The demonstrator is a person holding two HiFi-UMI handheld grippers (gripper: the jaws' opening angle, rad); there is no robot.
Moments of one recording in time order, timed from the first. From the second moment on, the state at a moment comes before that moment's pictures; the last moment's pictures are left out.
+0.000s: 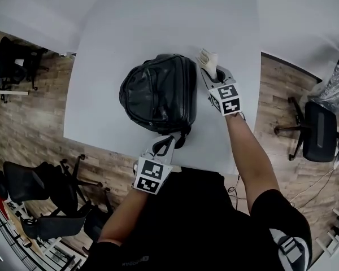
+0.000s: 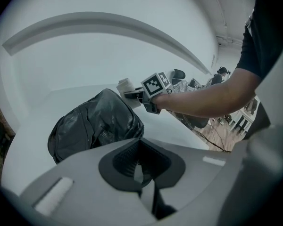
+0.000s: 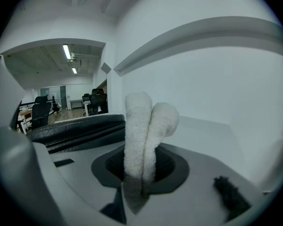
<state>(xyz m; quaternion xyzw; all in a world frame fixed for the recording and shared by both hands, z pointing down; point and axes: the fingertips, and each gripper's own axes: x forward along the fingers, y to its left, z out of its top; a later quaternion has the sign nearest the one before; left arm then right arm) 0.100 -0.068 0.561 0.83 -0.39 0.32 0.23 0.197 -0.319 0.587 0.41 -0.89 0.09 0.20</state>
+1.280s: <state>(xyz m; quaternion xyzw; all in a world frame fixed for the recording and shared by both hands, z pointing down) 0.103 -0.046 0.556 0.85 -0.36 0.31 0.23 0.187 -0.260 0.576 0.40 -0.89 0.09 0.19</state>
